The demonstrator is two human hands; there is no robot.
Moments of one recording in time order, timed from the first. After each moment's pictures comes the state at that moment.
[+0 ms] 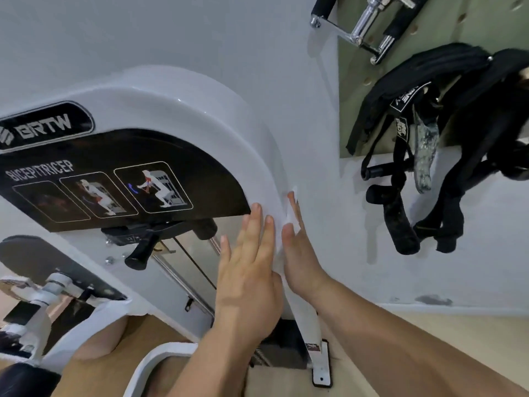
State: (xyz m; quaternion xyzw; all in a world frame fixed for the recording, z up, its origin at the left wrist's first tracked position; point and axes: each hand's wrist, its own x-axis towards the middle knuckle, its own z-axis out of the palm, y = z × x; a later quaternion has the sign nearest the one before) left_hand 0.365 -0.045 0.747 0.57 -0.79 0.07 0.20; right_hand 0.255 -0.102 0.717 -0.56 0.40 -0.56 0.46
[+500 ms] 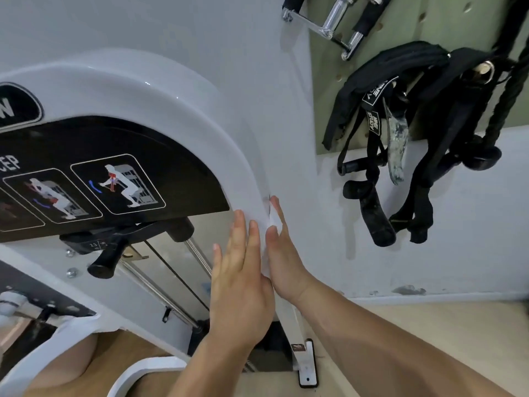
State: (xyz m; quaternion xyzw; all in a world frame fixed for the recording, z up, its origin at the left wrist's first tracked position) left_hand 0.360 -0.048 0.713 0.55 -0.78 0.01 0.28; right_hand 0.257 -0.101 0.698 -0.54 0.42 -0.52 0.51
